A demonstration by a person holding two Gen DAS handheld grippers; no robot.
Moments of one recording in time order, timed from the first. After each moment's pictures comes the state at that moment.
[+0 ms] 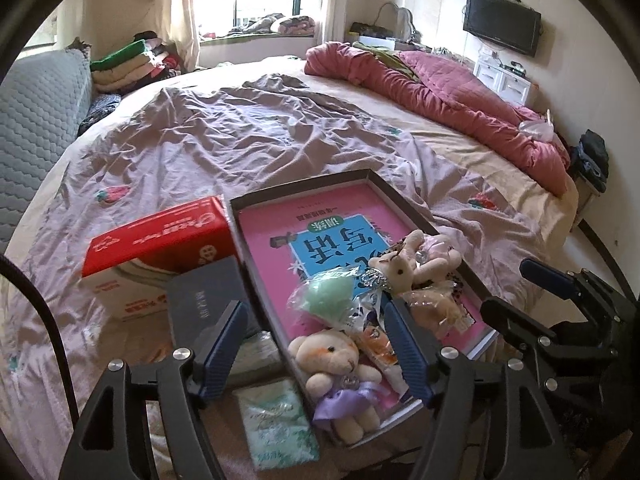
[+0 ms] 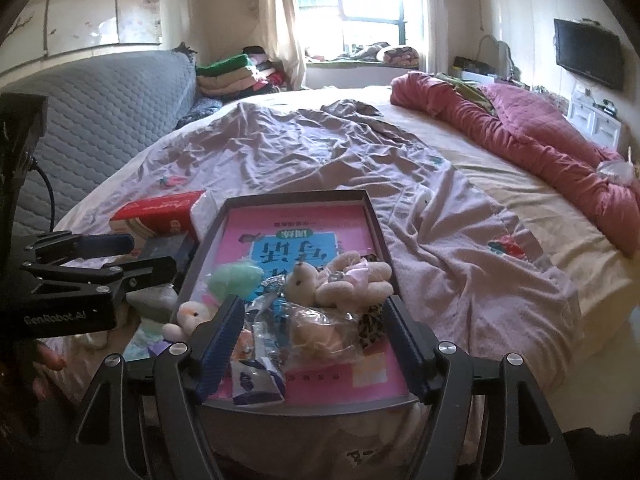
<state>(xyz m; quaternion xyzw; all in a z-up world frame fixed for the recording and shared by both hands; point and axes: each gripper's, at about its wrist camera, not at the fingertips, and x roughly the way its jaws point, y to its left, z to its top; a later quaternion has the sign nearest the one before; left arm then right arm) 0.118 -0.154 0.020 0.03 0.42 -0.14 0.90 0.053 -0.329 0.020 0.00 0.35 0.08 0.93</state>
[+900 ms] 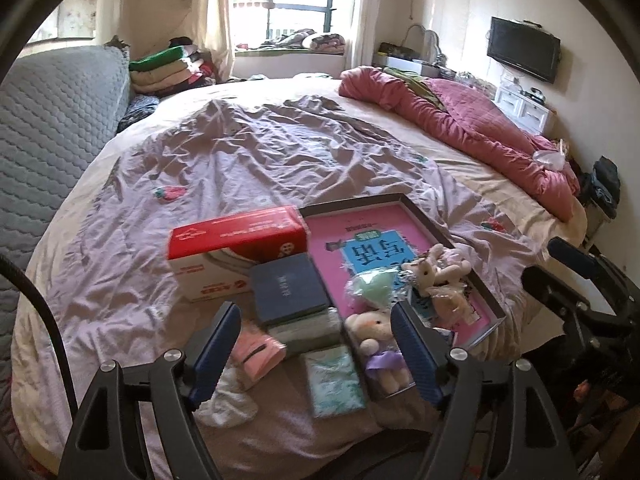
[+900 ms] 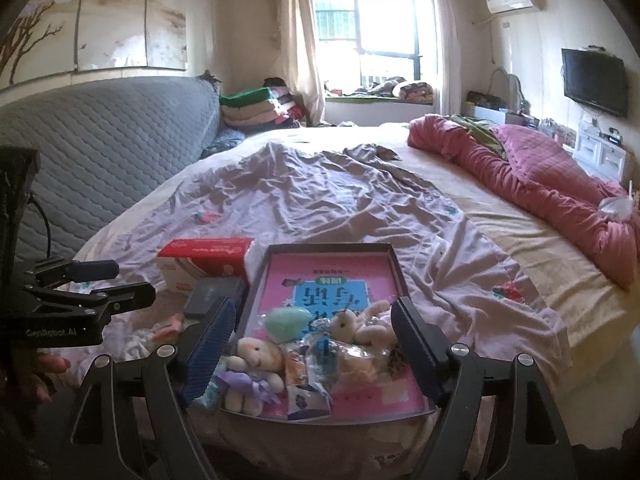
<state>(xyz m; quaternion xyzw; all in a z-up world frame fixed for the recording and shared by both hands) 0.069 -0.086 0.070 0.01 0.40 -0.09 0.91 0.019 -0.295 0.084 0.00 0.30 0.11 0.95</state>
